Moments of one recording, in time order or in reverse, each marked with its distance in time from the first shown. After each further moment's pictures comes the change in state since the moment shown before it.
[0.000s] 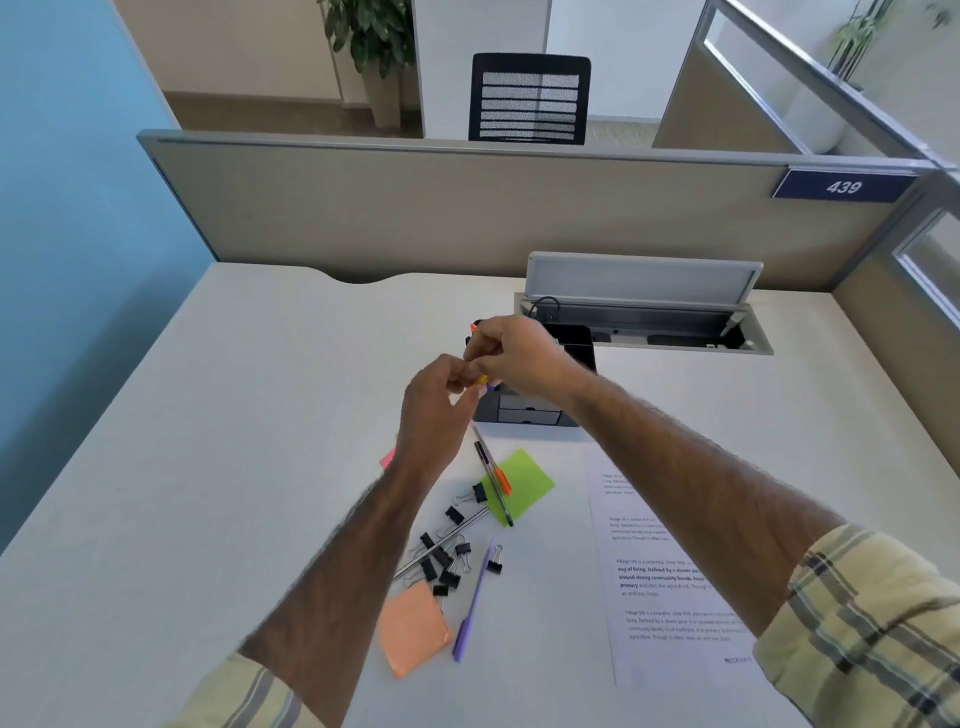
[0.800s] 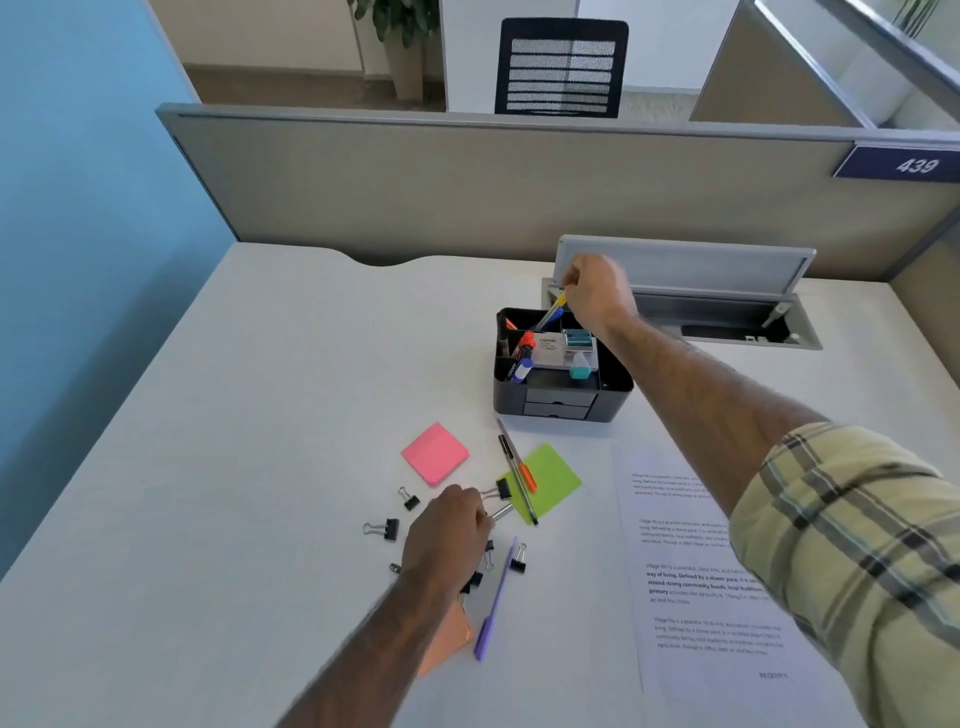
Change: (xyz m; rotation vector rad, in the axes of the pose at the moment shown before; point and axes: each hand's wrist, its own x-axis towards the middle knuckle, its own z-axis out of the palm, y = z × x) left_hand -0.104 -0.055 0.008 0.631 -0.394 -0.259; right_hand 0.074 0.058 -0.041 -0.250 0.377 0.264
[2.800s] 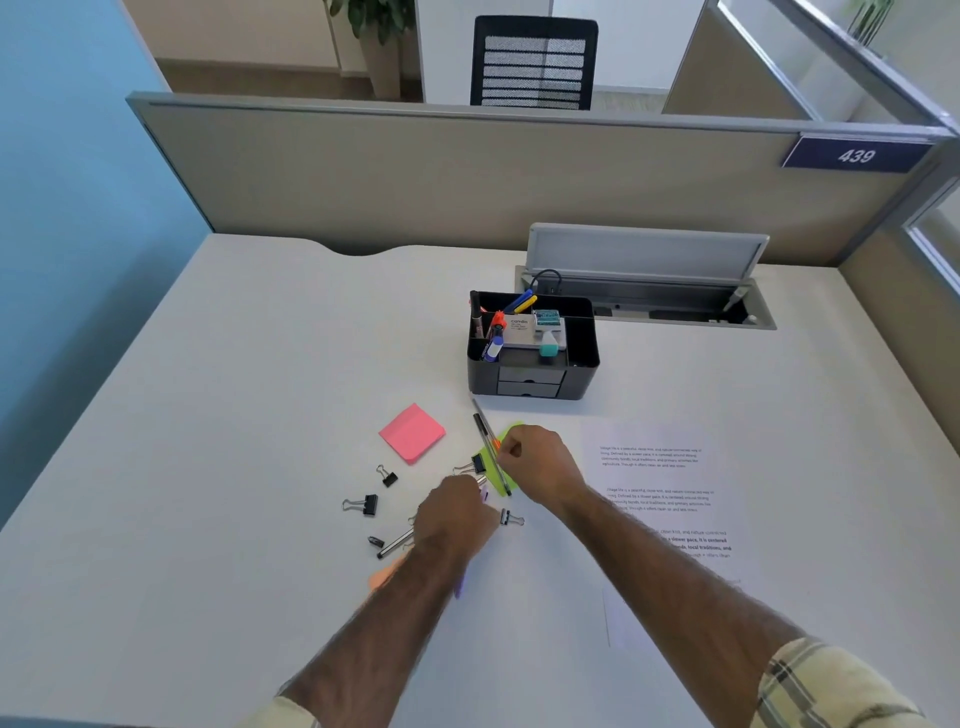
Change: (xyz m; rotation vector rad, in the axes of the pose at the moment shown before) left_hand 0.005 0.024 0.037 -0.020 -0.102 -0.141; right_hand -0.203 0.052 0.077 0.043 -0.375 0.132
